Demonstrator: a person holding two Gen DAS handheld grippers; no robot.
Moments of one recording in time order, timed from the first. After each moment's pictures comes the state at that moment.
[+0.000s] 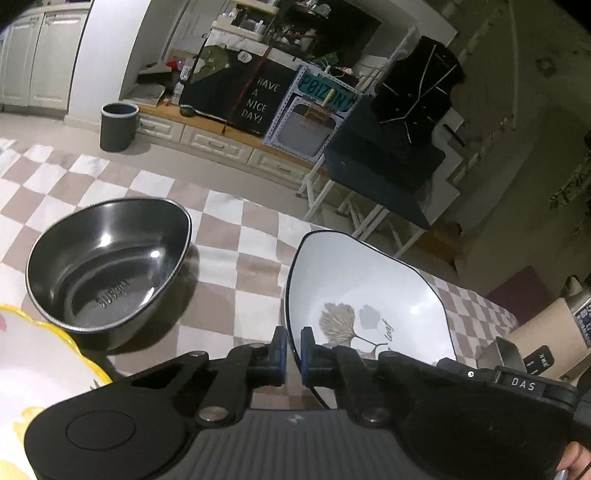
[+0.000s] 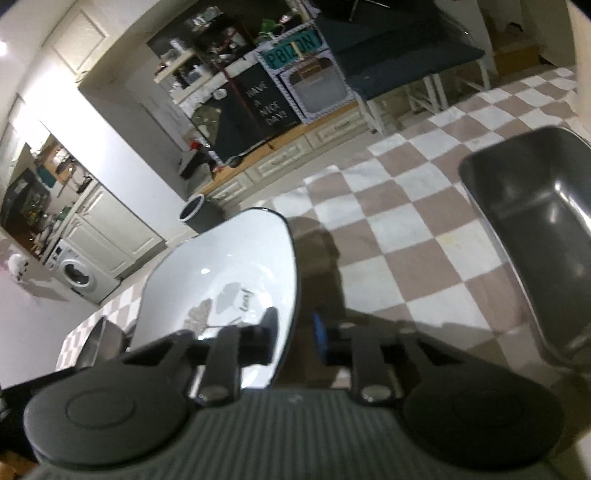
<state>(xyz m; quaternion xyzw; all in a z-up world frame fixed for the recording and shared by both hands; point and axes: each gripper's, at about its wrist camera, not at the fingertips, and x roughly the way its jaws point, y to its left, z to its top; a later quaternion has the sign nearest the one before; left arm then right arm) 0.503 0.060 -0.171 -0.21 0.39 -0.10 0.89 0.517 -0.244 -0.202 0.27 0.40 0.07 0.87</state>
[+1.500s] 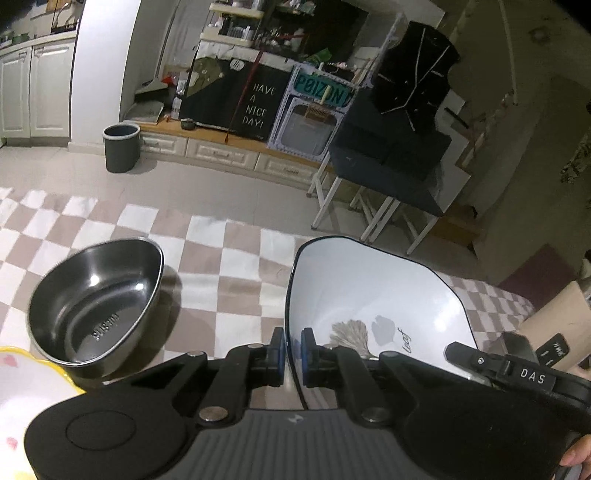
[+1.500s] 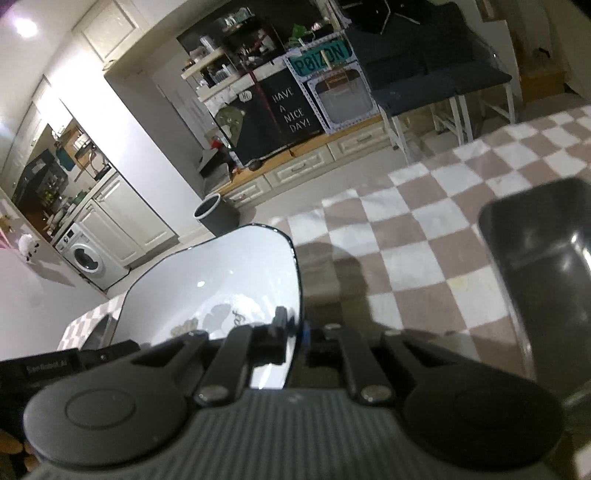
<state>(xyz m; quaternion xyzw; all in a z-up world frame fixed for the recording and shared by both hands) 0.509 0.031 -0.138 -0.15 0.39 -0.08 0.91 0.527 -0.257 -0.189 0.23 0.38 0.10 0.89</state>
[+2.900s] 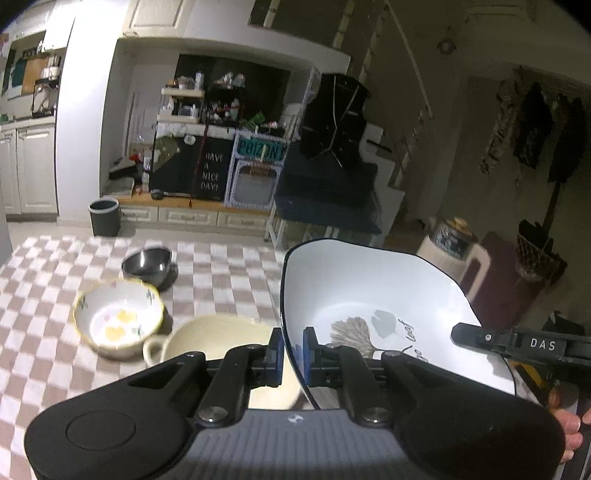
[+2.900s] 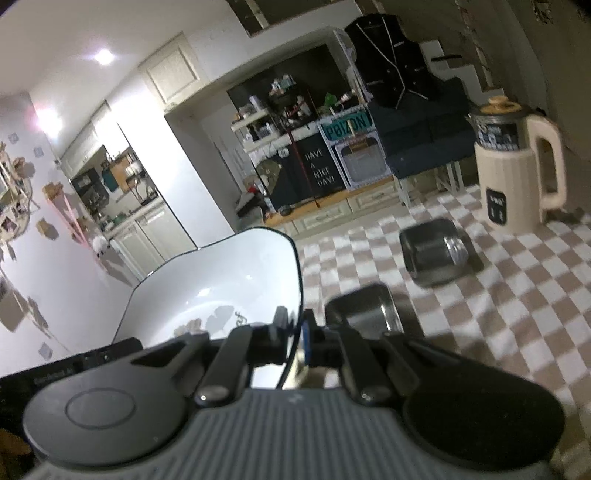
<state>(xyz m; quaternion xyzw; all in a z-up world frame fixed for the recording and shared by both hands) 0.190 -0.004 -0.012 -0.09 0.30 -0.14 0.94 0.259 -0.299 -0.075 0.20 0.30 0.12 0.93</state>
